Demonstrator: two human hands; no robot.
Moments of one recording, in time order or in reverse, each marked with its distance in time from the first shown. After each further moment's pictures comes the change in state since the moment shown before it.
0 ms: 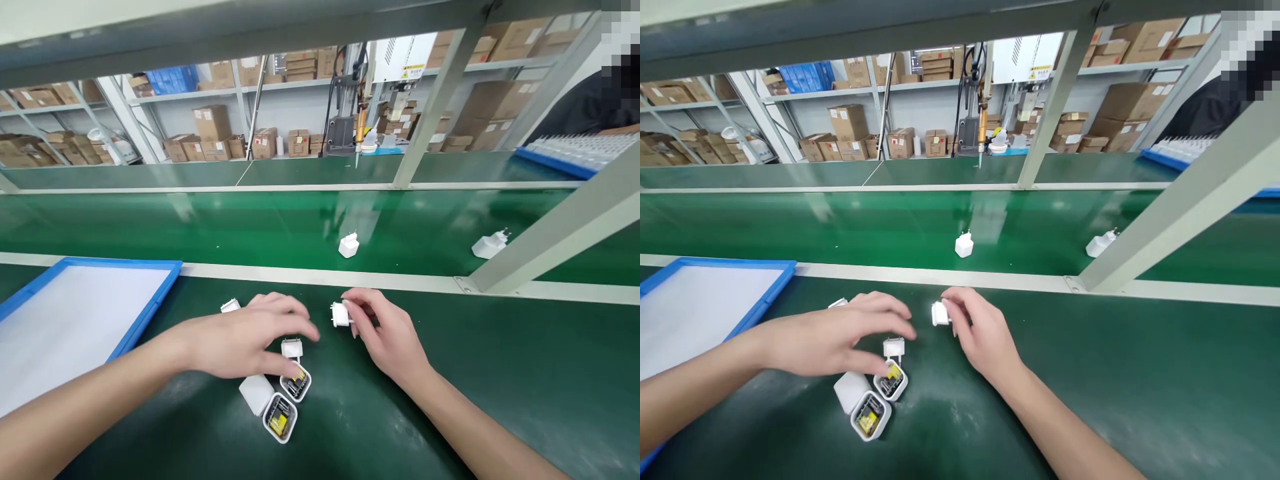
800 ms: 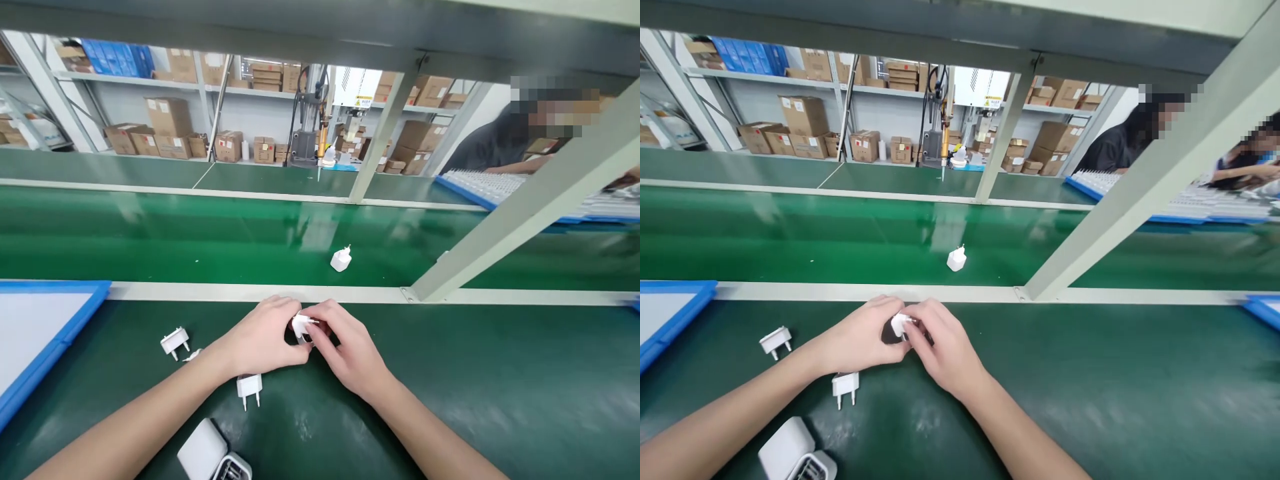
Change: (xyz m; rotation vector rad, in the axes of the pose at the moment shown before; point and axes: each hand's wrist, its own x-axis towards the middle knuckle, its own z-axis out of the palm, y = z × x) left_hand 0.101 -0.016 0.037 0.021 0.371 0.121; right_hand 0.007 0.000 -0.013 -0.139 -0.095 -0.207
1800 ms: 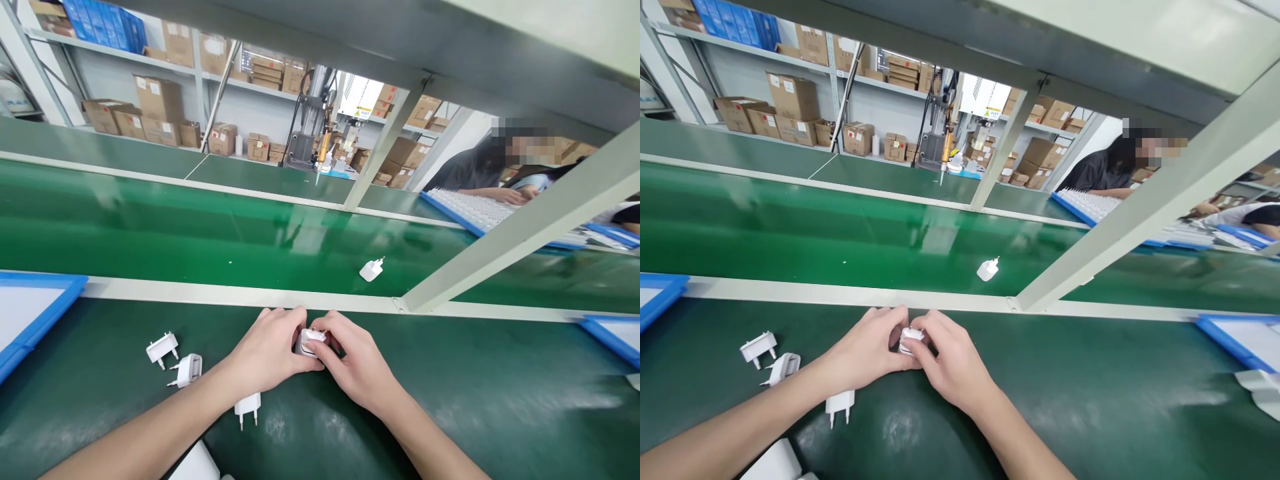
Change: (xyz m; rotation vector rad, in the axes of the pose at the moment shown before) left_hand 0.004 -0.005 0.022 -0.138 -0.013 -0.150; right_hand 0.000 -0.002 -0.012 -0.174 -0.101 0.100
